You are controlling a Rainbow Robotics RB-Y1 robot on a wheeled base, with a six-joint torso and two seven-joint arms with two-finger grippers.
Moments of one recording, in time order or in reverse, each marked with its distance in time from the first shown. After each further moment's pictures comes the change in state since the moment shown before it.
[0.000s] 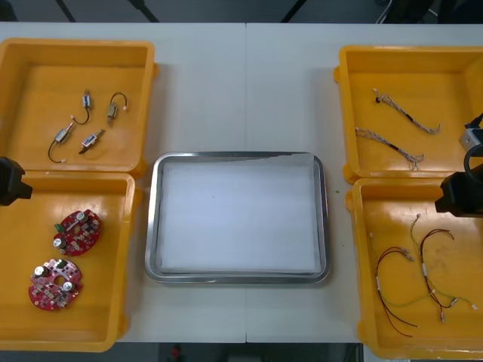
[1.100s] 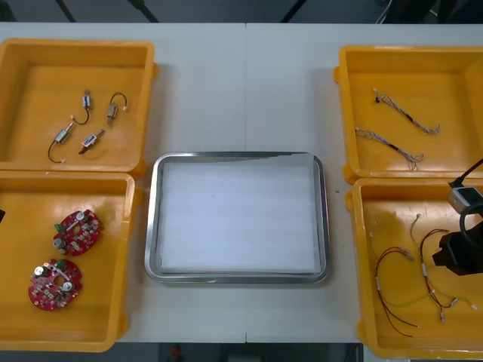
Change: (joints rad) right arm 0.284 0.000 0.000 -0.006 0.006 -0.211 0.241; left arm 0.238 0.005 0.226 0.035 0.140 -0.010 -0.415
